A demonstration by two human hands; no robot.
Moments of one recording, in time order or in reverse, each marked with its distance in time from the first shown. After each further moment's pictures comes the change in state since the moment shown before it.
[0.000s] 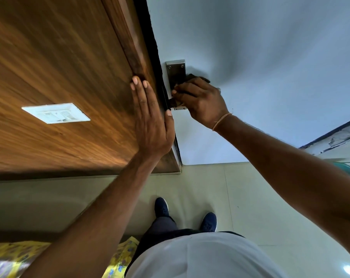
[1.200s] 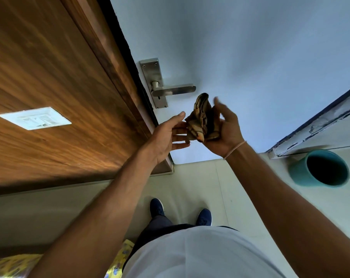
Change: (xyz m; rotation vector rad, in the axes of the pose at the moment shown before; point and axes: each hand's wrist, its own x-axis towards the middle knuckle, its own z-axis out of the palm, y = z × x) left_hand -0.014 0.058 0.026 -1.017 -0.822 -1.095; right_hand -0.090 -0.028 -0.076 2.024 0.244 1.547
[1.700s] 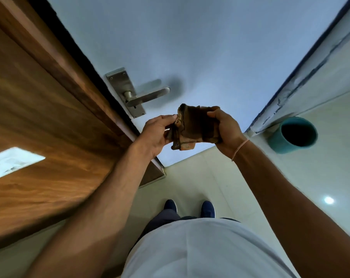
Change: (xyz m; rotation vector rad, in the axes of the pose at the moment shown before) left_hand 0.041 0.016 0.001 0.002 -0.105 -0.023; right_hand -0.029 -0.001 -0.019 -0.272 0.510 -0.221
